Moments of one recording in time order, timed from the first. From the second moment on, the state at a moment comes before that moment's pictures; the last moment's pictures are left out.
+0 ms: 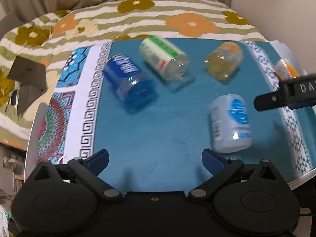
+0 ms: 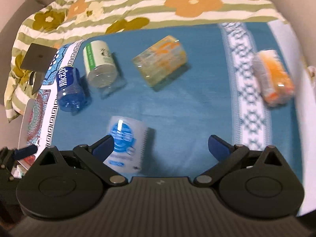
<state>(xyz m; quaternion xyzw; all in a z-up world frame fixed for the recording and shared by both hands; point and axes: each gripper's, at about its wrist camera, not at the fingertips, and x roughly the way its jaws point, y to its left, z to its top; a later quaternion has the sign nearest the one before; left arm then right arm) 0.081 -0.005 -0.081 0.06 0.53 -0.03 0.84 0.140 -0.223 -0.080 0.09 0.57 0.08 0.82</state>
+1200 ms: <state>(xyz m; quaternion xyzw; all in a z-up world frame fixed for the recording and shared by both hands) 0.102 0.062 -0.091 0.00 0.55 -0.03 0.84 0.160 -0.199 -0.077 0.18 0.52 0.07 0.83</state>
